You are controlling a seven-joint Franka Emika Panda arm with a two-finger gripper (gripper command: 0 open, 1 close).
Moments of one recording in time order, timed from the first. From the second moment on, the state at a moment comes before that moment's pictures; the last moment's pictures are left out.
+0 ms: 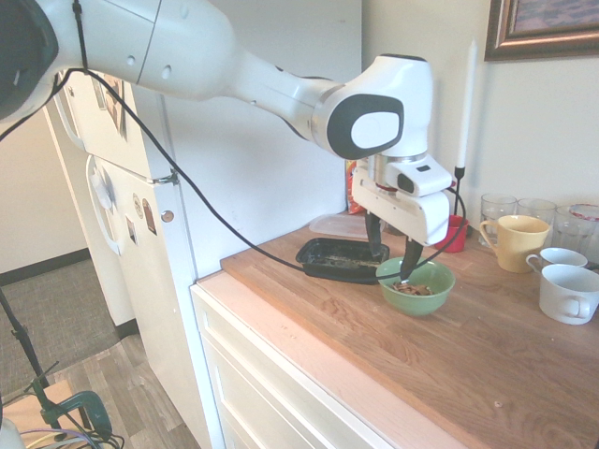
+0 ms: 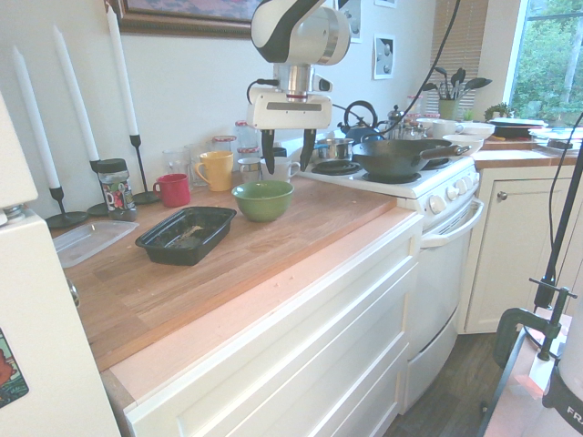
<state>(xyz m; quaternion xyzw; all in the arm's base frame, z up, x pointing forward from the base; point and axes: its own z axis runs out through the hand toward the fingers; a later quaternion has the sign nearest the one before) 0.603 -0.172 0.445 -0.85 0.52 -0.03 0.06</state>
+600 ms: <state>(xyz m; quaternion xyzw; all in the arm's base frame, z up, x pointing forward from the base) 0.652 -0.236 0.373 -0.84 0.54 0.00 0.07</state>
